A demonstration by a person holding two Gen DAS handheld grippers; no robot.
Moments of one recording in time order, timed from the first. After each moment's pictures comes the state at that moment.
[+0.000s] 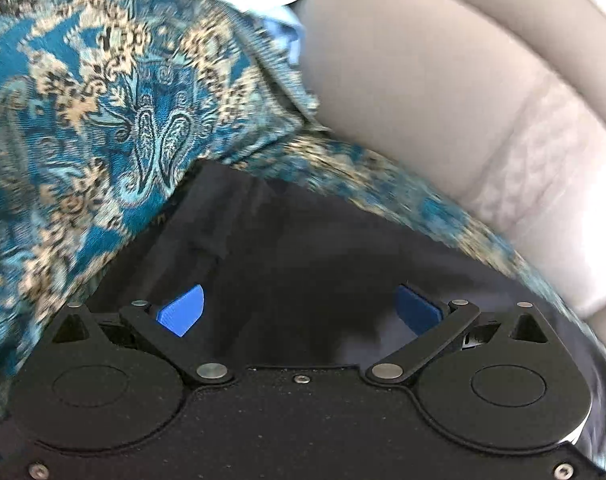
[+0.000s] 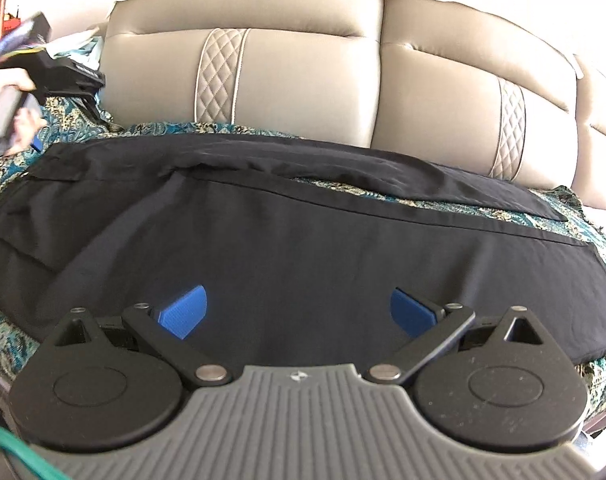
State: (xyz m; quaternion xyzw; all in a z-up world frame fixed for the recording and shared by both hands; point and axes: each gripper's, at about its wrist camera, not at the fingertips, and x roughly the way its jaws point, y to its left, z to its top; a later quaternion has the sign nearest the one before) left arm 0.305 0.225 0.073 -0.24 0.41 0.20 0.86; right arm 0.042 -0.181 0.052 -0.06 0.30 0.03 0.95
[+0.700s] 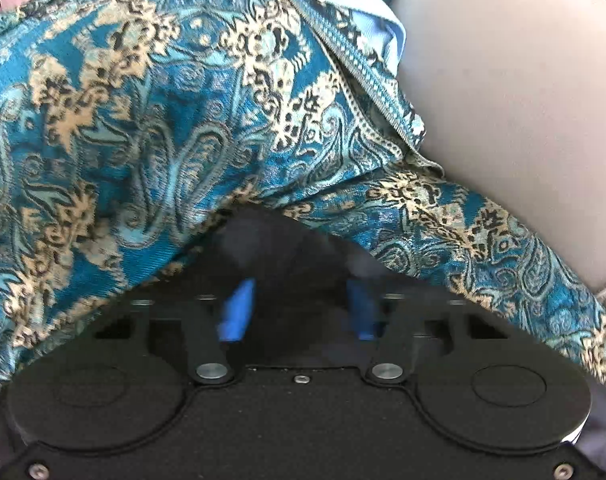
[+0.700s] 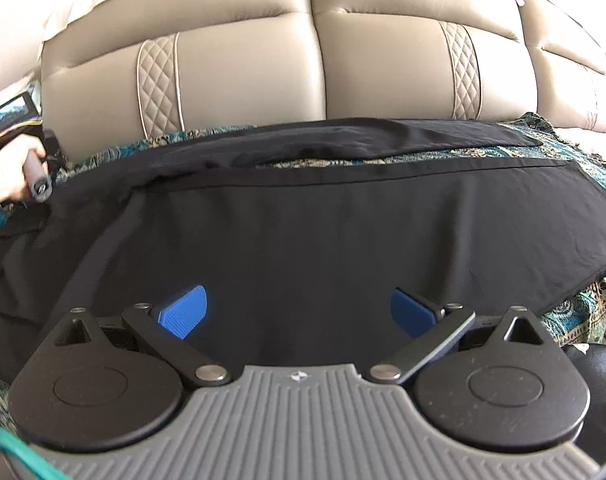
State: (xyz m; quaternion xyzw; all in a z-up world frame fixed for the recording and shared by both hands) left arm 0.373 0.227 0.022 -0.20 0.40 0.38 0.81; right arm 0.050 -0.191 0.042 0.05 0.32 -0.04 0.95
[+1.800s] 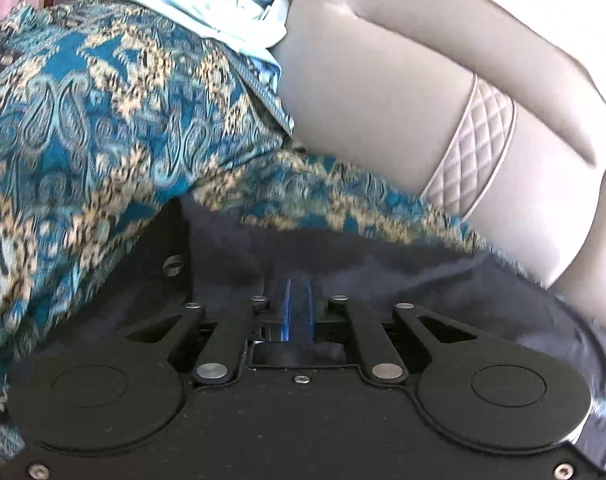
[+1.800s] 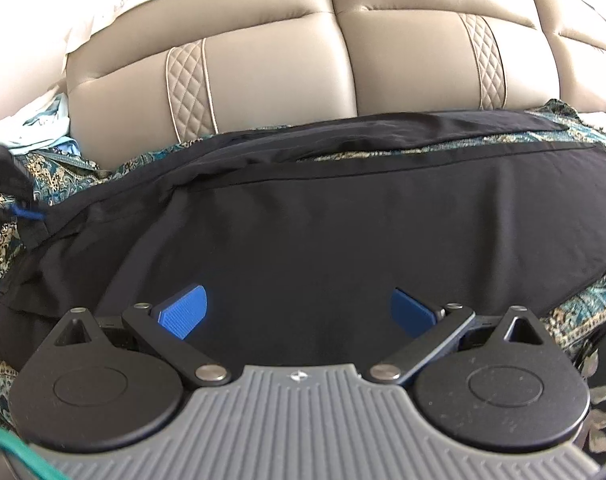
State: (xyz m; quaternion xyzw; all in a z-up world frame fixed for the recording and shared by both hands) left arm 0.196 0.192 0.086 -0.21 0.33 0.14 0.91; right arm 0.043 -0.170 0.035 0.09 0.31 0.00 0.95
